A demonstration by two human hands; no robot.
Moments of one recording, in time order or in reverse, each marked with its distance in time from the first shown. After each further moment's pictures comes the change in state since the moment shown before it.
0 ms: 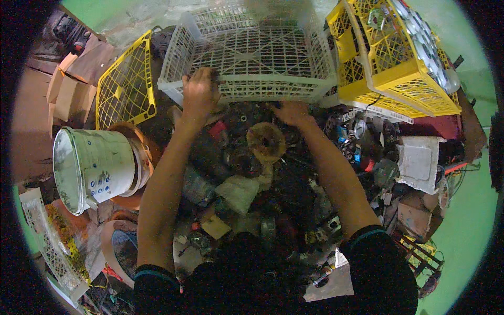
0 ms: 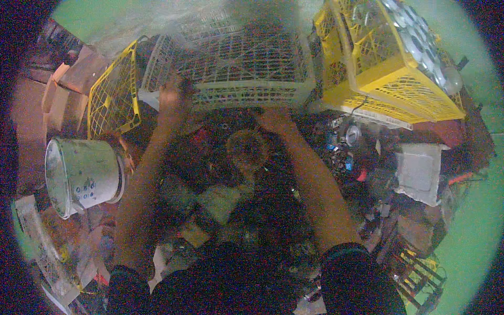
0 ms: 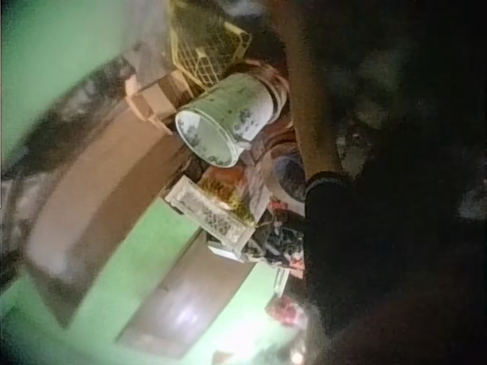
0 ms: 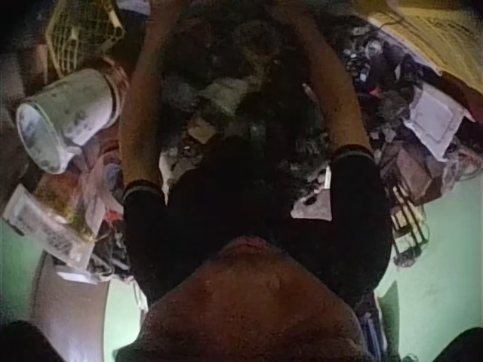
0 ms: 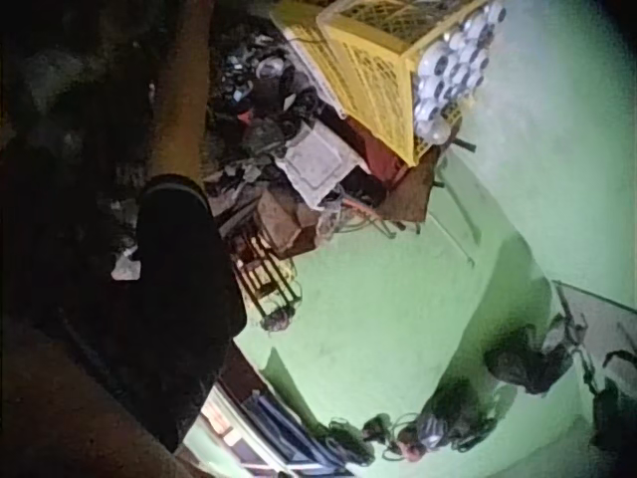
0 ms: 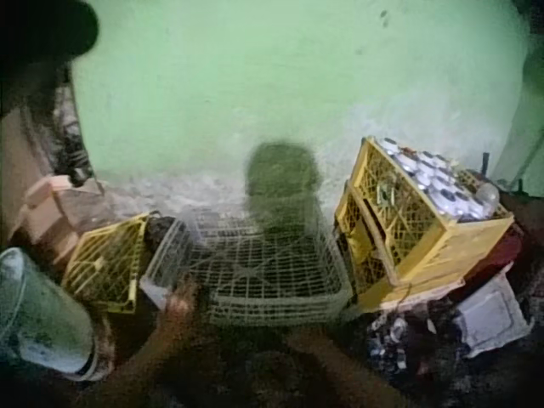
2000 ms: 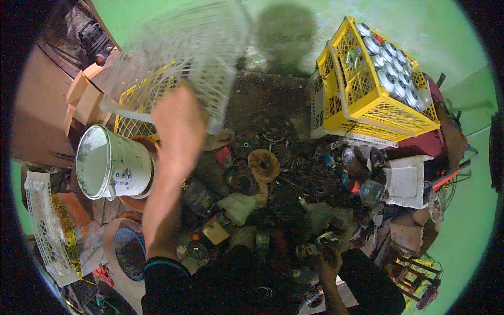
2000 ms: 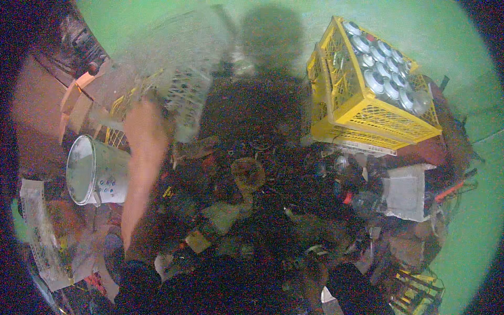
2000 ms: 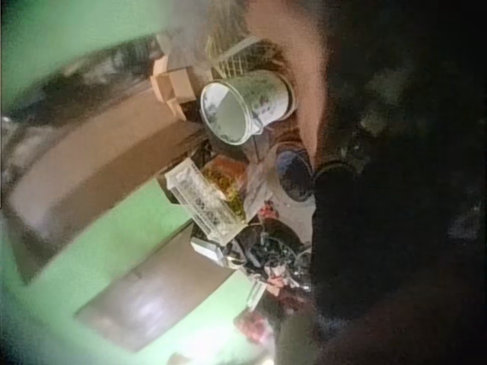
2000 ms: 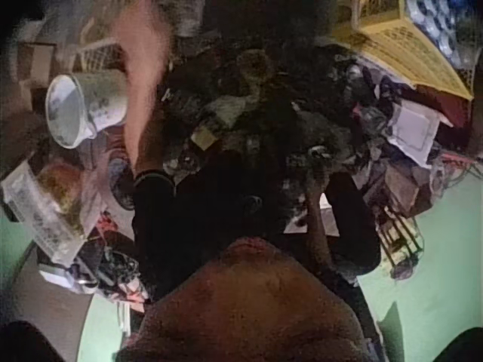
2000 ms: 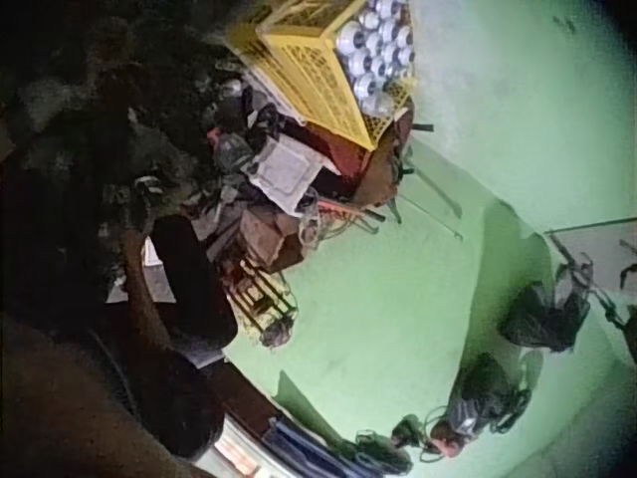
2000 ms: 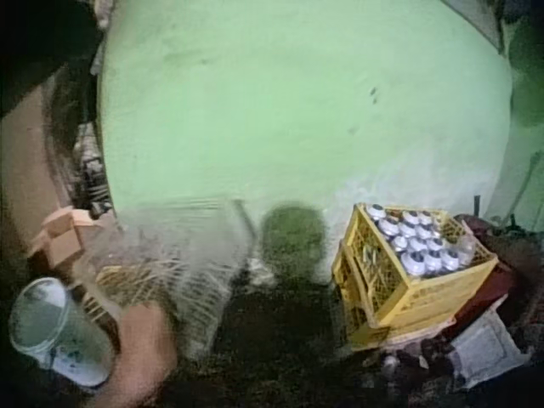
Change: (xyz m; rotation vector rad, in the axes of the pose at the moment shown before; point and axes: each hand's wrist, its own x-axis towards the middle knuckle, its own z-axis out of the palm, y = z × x) left_hand 0.059 0.120 -0.210 0.384 -0.058 -0.277; right_hand -0.443 -0.092 -0.107 1.010 0.433 0.761
